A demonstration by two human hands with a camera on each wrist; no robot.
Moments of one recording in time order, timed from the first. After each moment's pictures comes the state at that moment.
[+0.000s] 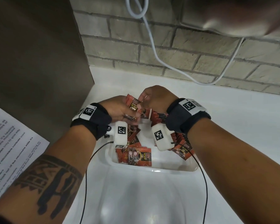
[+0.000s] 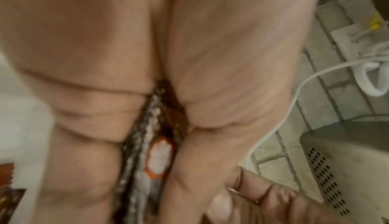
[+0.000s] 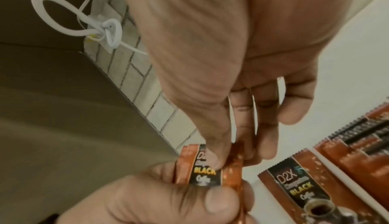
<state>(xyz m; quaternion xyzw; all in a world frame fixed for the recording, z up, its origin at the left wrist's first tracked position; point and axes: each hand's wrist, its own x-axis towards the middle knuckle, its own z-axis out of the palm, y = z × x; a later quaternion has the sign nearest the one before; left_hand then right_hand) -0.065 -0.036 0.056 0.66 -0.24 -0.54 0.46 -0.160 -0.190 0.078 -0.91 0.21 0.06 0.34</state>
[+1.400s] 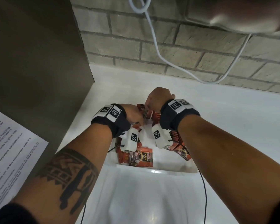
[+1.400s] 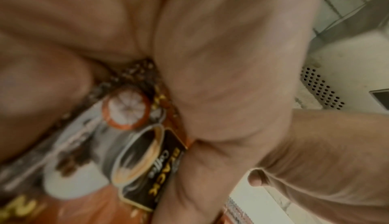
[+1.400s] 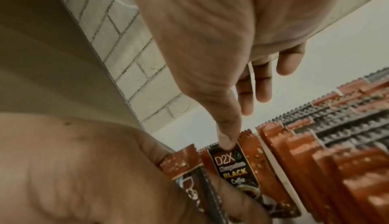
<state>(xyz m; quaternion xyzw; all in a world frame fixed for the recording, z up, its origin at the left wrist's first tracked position) -0.080 -0.080 0.043 0.83 -0.36 -0.43 0.02 -0.127 -0.192 0.048 -0.92 0.33 0.16 0.12</state>
